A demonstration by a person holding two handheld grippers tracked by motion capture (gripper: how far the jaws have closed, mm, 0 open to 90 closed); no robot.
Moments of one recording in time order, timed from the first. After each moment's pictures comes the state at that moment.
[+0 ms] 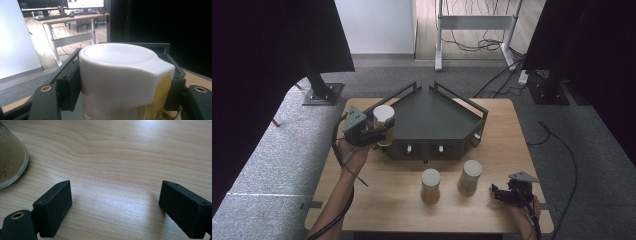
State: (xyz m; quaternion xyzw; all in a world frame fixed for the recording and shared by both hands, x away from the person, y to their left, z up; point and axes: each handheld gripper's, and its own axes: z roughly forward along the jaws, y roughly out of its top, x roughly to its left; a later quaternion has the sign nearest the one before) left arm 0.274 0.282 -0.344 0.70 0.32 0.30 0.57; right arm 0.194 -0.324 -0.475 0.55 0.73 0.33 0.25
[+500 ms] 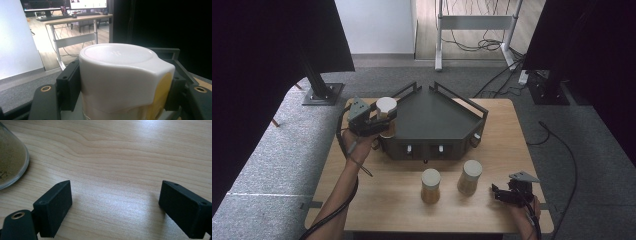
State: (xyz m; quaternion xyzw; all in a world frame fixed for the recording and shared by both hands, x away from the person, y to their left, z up) left arm 0.300 0.274 -0.340 0.69 0.33 0.30 0.57; right arm 0.194 -0.326 -0.475 0.55 0.73 0.34 0.24
